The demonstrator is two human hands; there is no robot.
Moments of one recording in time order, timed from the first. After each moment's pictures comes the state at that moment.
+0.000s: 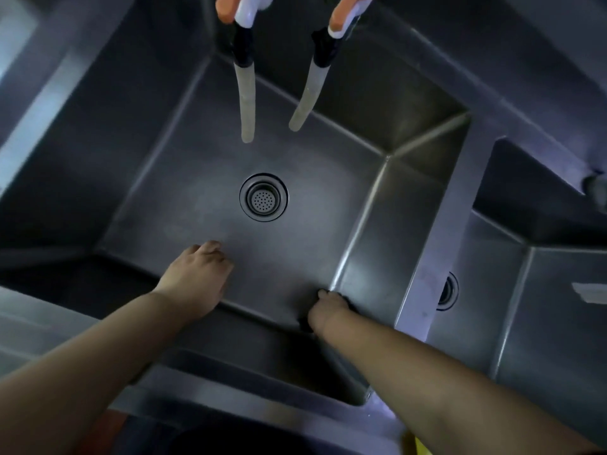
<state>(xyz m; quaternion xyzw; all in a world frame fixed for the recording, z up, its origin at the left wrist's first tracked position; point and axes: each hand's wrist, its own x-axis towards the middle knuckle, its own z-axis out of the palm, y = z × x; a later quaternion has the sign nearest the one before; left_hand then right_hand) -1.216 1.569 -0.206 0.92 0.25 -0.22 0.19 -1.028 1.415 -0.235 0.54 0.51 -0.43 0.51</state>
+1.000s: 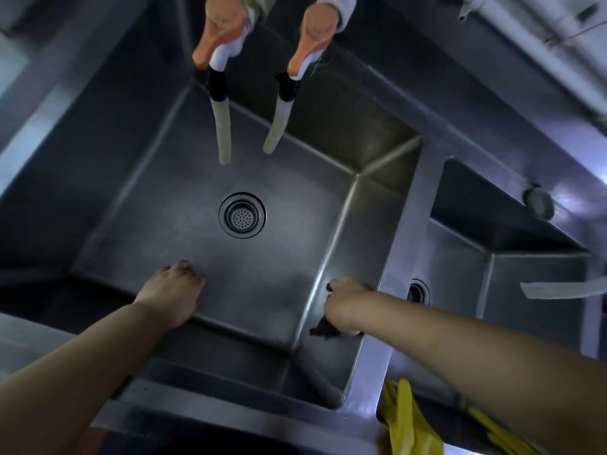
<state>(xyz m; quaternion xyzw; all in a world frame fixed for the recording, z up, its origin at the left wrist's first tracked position) -1.212 1.575 -0.204 0.88 0.28 -0.31 0.22 -0.974 1.434 -0.138 0.45 0.60 -0.33 0.58</state>
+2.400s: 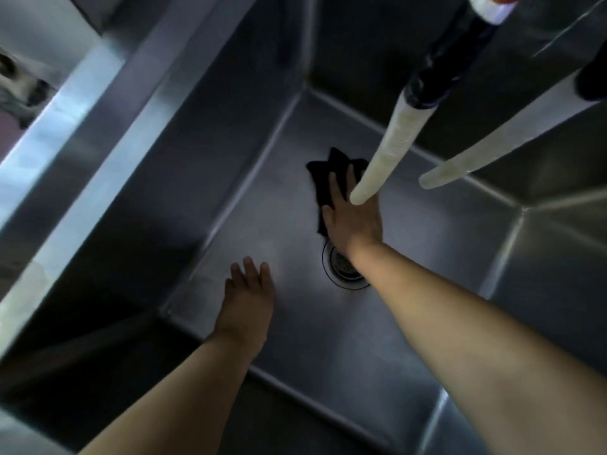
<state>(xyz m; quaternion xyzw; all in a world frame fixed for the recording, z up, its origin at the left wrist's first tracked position) -1.215 1.641 -0.320 0.81 0.39 -0.41 0.13 -0.997 1.677 -0.366 0.82 0.56 -0.13 0.04</state>
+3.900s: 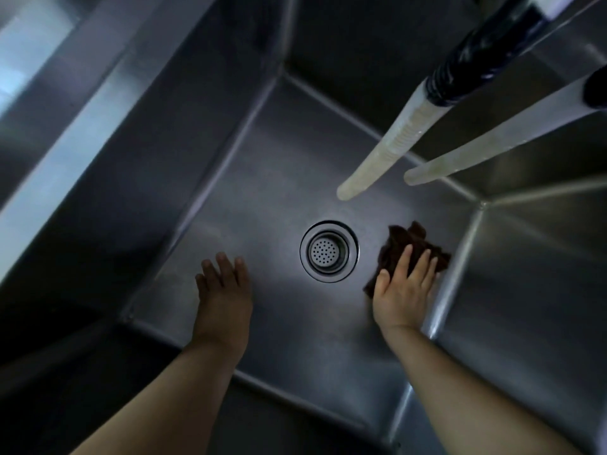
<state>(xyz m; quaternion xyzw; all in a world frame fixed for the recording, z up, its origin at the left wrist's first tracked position) -1.213 1.638 -0.317 0.82 0.42 -0.37 0.14 -0.972 1.511 -0.362 0.94 0.31 -0.11 0.07</state>
